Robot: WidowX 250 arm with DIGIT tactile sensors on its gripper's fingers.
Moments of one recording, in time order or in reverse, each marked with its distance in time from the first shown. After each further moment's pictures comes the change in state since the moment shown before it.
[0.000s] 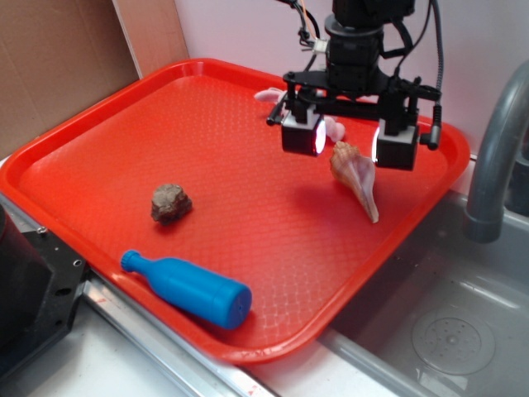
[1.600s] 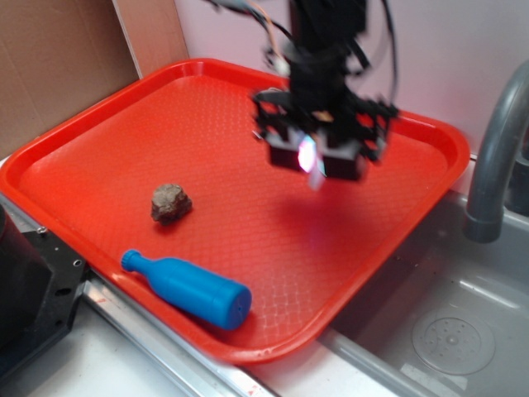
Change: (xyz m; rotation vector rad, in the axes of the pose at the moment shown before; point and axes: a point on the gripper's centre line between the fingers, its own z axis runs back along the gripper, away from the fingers) arm -0.013 0.043 0.034 -0.097 -0.086 -0.101
